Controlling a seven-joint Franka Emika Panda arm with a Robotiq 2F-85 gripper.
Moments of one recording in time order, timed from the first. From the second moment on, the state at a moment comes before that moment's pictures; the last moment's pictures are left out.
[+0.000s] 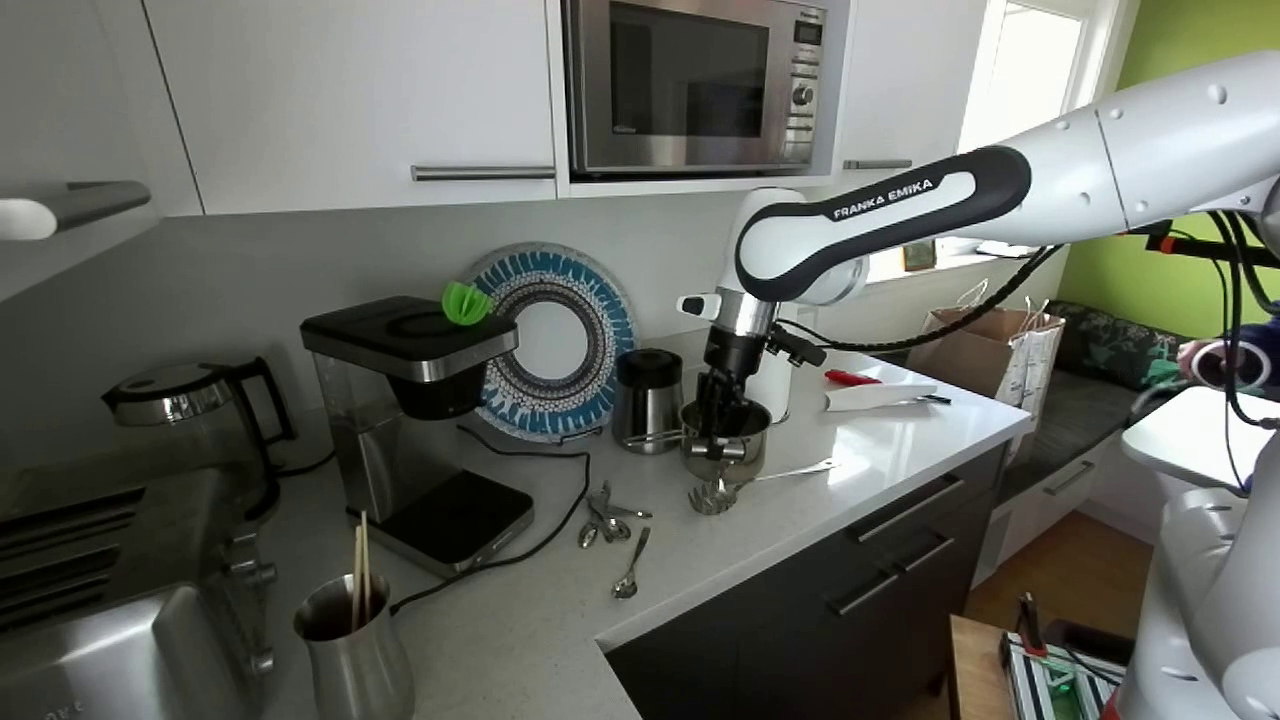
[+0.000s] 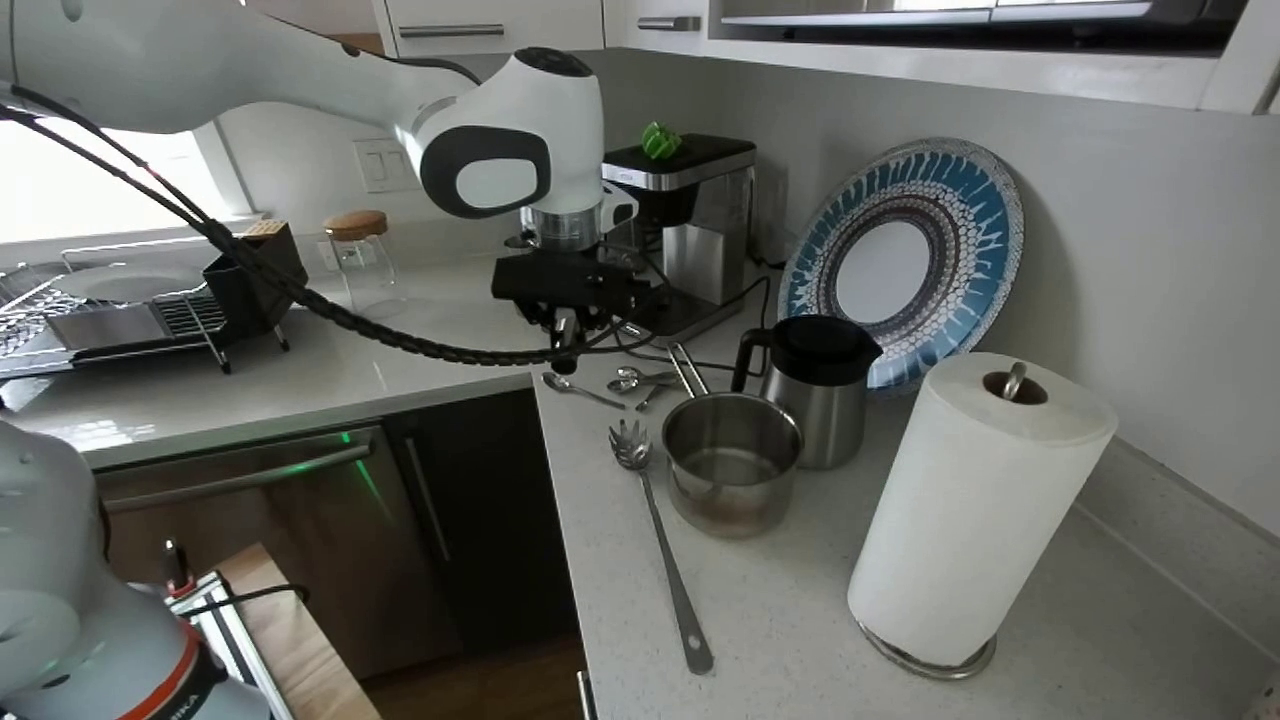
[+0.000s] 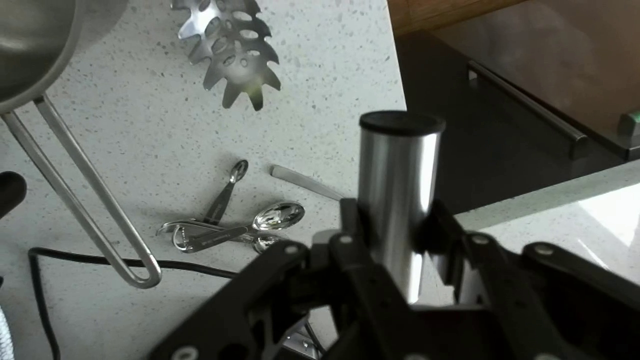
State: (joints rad) arm -0.13 -0.17 -0.12 -2.16 0.26 2.06 -1.06
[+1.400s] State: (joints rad) arm 0.03 0.24 0.03 -2.07 -0.19 2.68 -0.84
